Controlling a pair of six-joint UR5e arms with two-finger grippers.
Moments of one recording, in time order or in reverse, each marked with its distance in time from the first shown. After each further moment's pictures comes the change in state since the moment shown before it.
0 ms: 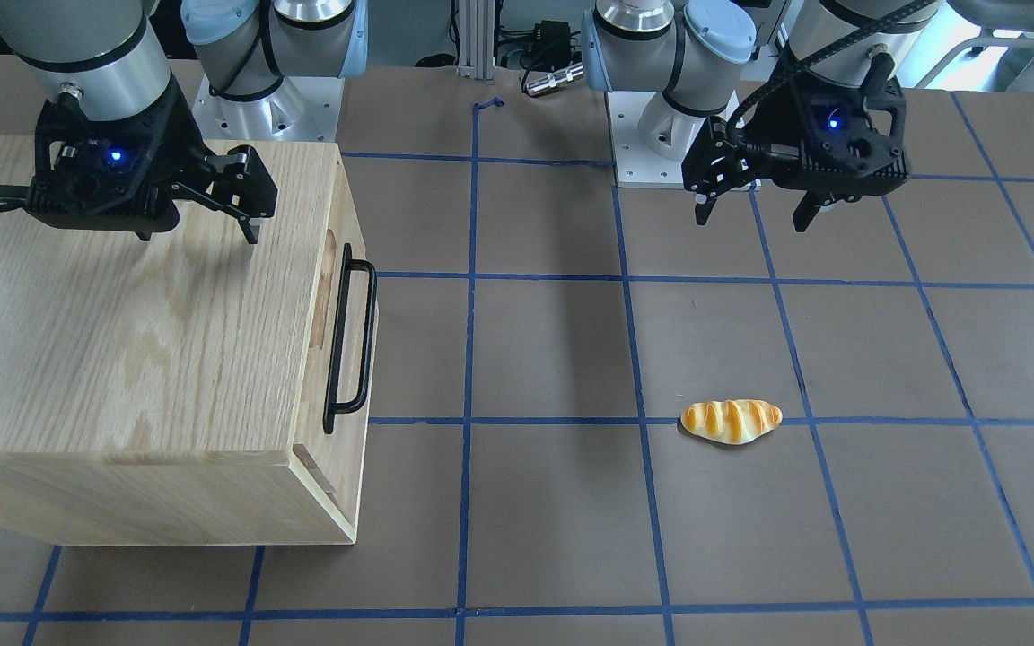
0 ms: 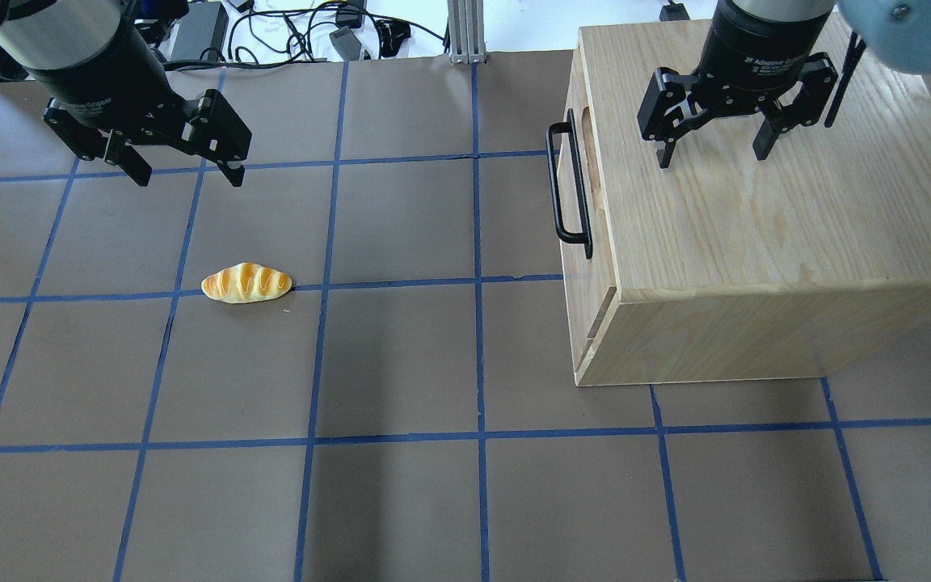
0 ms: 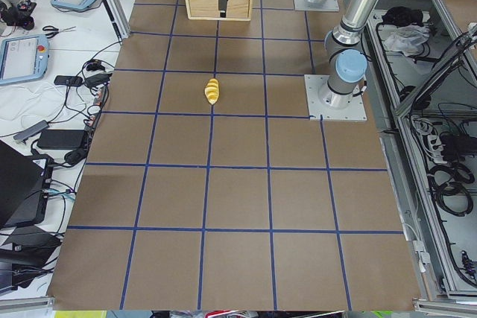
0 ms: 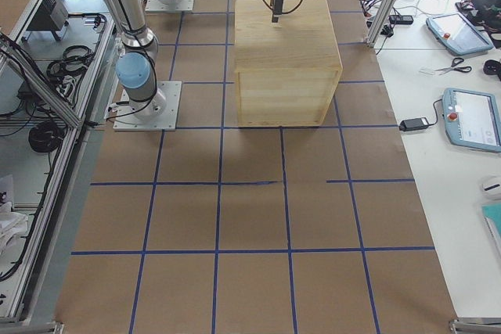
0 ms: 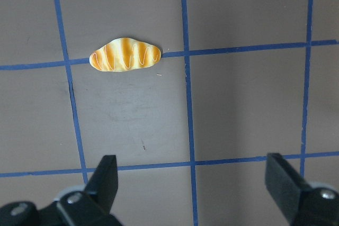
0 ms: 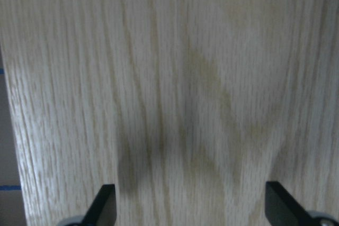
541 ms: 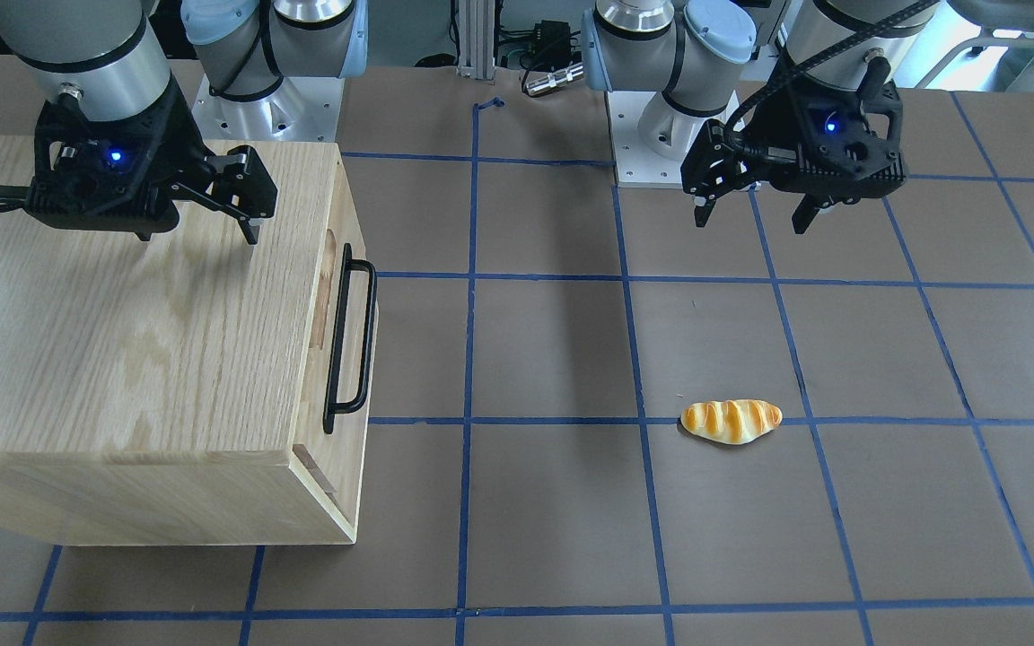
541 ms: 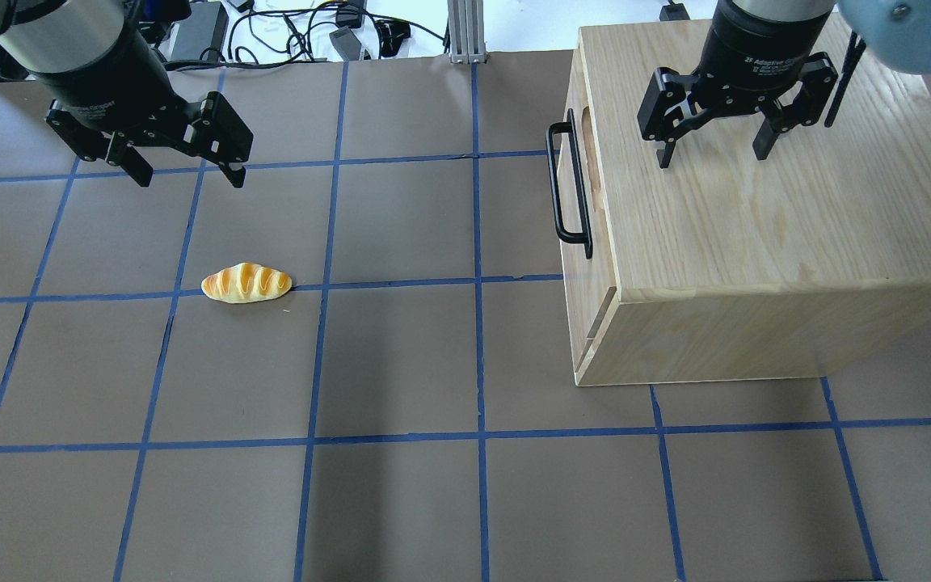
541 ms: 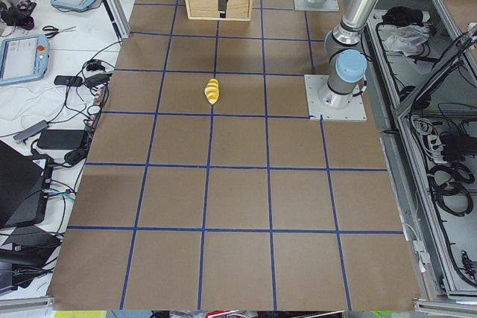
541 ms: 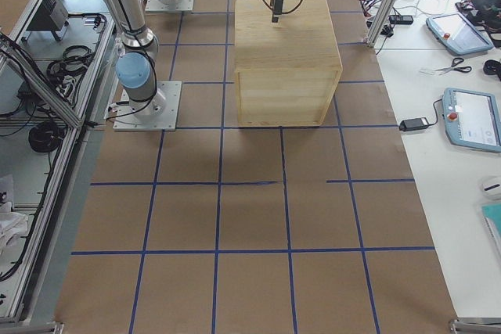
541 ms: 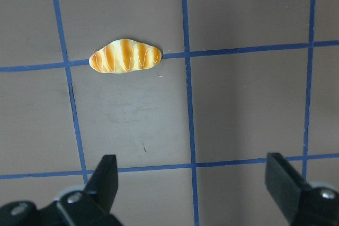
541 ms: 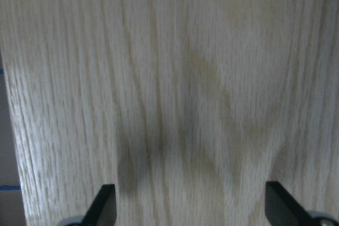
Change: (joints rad) left arm -0.001 0.003 -0.009 0.006 0.006 0.001; right arm 0.000 0.000 0.000 0.000 0.000 -0.001
